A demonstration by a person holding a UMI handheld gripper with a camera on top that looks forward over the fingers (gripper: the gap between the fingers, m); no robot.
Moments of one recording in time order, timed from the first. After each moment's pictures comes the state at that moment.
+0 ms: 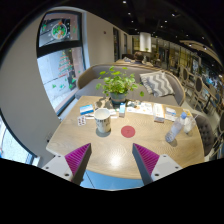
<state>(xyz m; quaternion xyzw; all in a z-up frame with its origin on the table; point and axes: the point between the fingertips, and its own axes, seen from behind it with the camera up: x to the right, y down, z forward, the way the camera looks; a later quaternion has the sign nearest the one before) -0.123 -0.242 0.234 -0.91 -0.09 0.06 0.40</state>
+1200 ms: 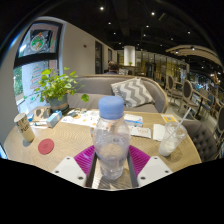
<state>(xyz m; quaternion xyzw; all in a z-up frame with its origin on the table) 0.201 -0.003 0.071 -0.86 -0.04 0.02 0.51</state>
